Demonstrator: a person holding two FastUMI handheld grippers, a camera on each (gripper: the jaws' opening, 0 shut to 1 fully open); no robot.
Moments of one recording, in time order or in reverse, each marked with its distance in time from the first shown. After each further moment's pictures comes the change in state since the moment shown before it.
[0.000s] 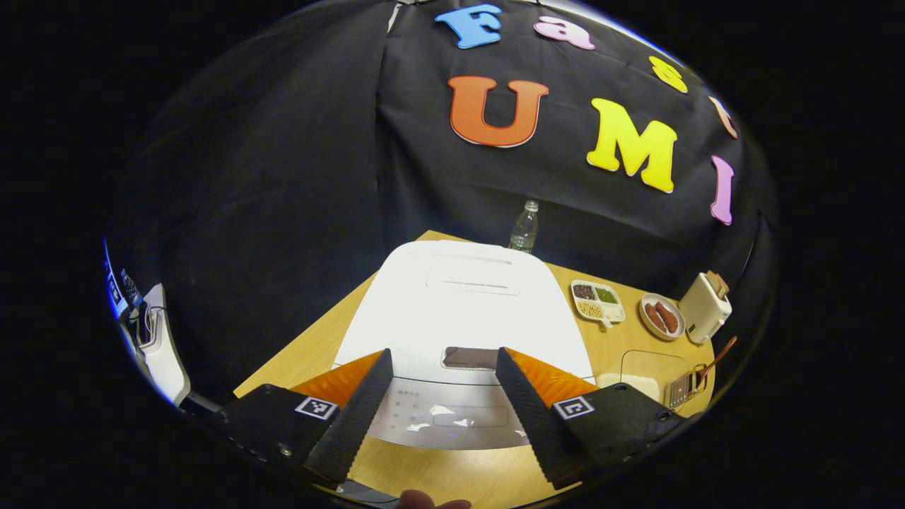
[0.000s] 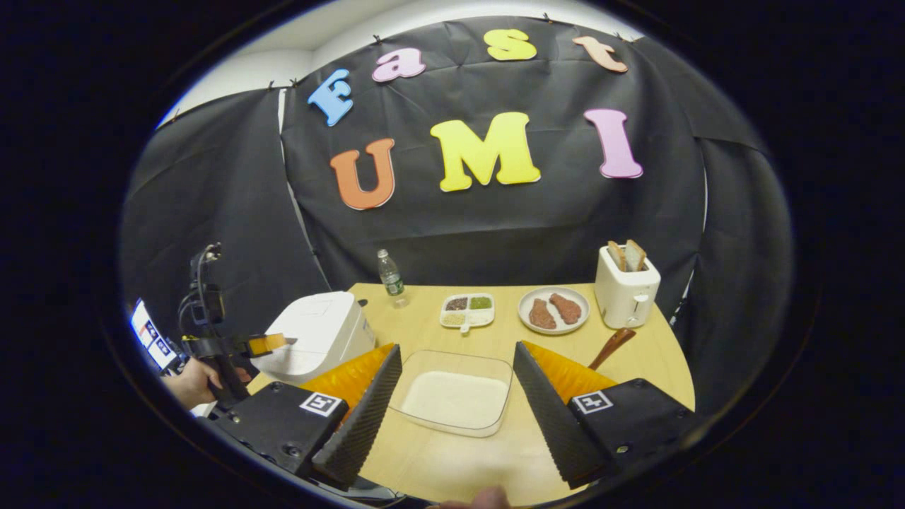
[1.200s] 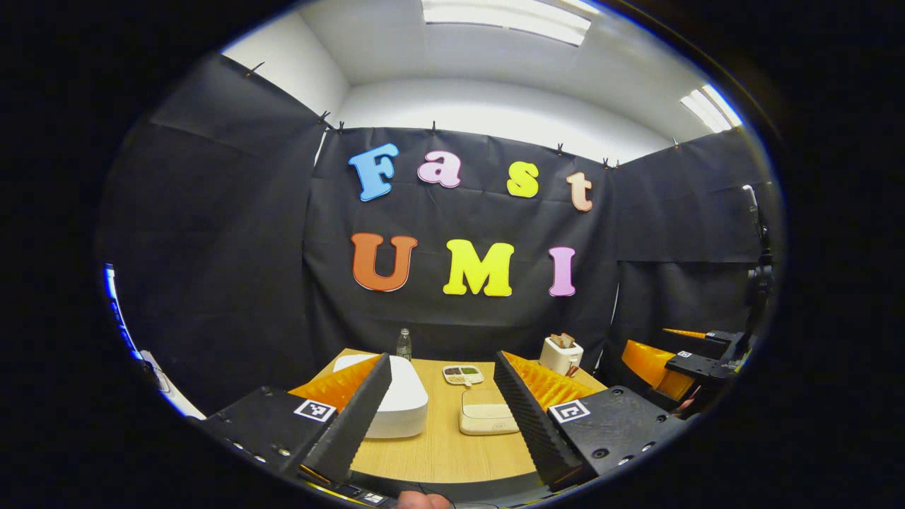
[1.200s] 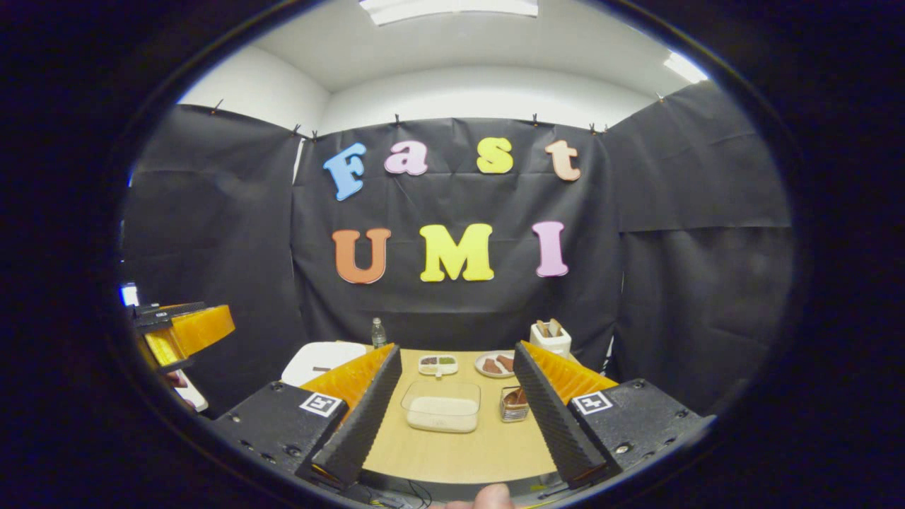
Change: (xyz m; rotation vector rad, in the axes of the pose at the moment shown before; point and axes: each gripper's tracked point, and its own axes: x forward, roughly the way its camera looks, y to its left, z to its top) left arm -0.371 -0.062 0.053 0.138 -0.491 -0.430; right arm -0.285 0.106 0.004 -0.066 -0.390 -0.230
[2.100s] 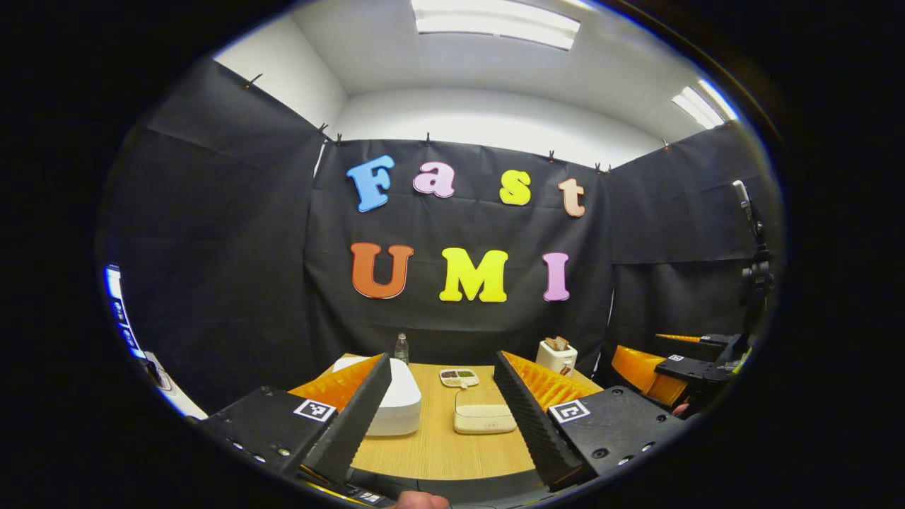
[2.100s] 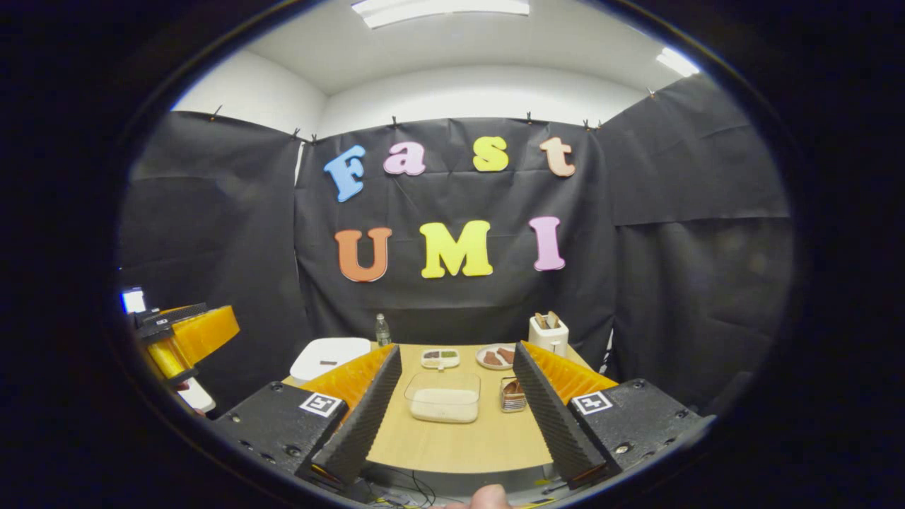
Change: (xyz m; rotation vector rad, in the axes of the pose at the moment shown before) left arm -0.028 -0.024 0.004 0.028 -0.040 0.009; right arm -0.020 -0.011 -0.014 0.028 0.026 0.021
